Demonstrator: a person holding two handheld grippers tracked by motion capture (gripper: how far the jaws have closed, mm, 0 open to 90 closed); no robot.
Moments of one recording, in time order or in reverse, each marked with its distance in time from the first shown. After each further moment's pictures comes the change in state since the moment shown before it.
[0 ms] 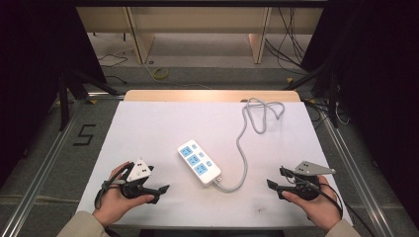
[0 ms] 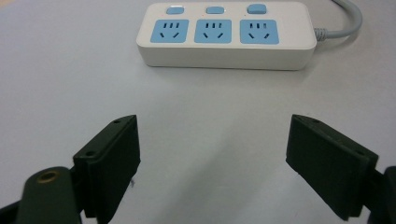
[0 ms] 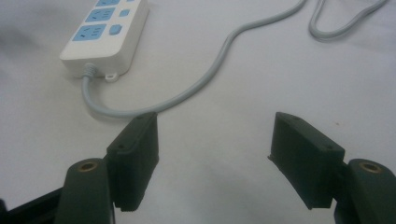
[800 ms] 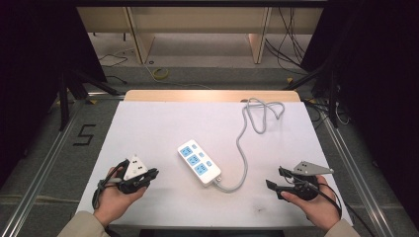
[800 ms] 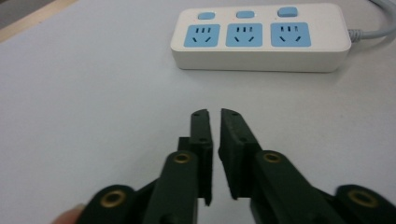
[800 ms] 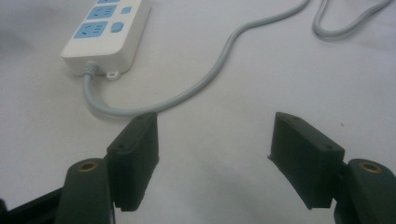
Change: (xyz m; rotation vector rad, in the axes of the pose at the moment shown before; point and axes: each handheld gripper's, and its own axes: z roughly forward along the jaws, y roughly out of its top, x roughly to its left) left arm 0.007 0.003 -0.009 -0.015 0.104 0.011; right arm 0.001 0.000 0.002 0.007 0.006 -0.006
